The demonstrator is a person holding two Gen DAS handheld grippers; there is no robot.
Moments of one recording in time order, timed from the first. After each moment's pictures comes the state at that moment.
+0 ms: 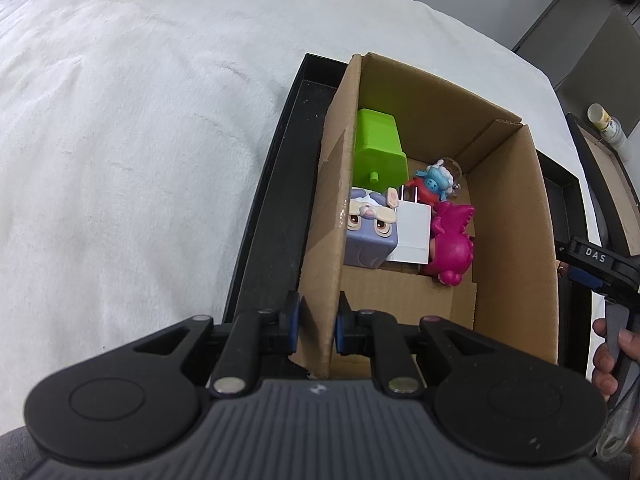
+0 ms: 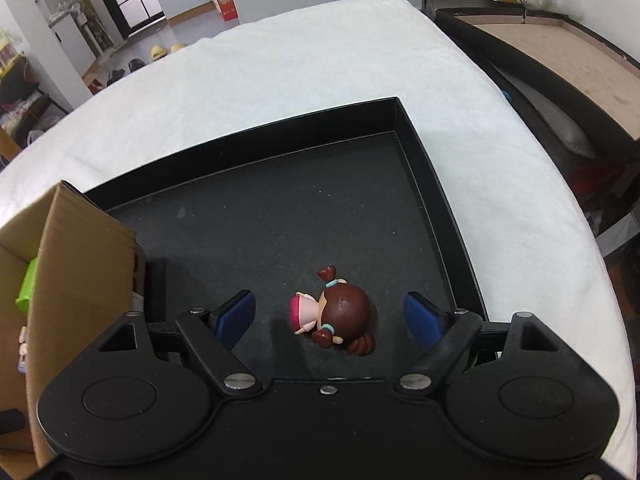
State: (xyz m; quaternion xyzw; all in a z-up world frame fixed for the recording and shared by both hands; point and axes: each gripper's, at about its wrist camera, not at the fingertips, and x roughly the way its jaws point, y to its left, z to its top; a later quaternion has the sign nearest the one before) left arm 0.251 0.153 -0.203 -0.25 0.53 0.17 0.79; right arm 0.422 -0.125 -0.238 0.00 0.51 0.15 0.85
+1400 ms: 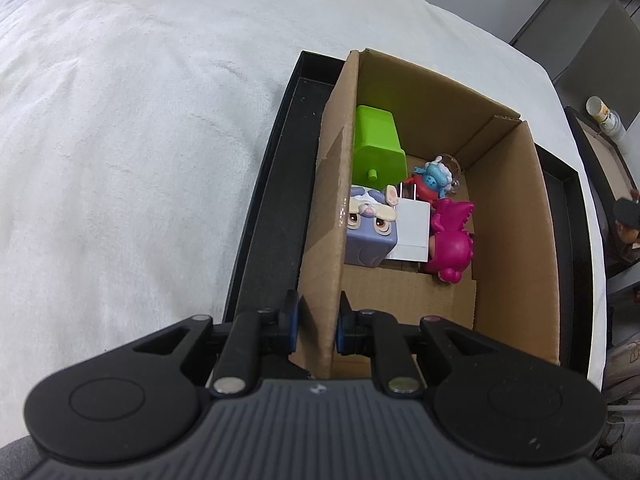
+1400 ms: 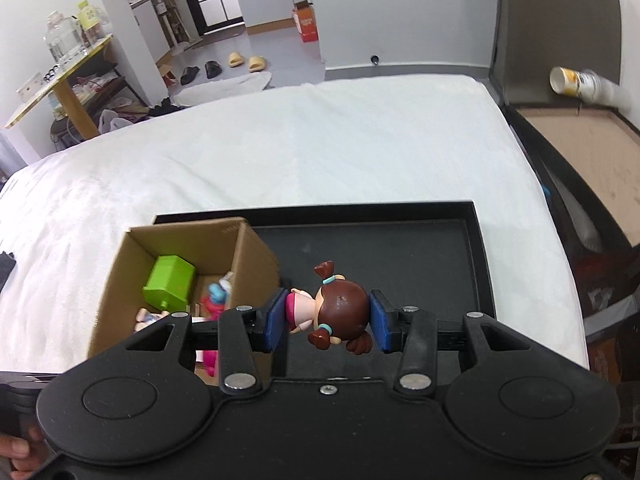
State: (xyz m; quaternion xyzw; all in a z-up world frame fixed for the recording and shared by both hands) left arm 0.253 0.154 -0.202 -0.24 0.54 0.17 0.79; right arm 0.376 -0.090 -0.121 -0.05 0.46 0.25 0.85
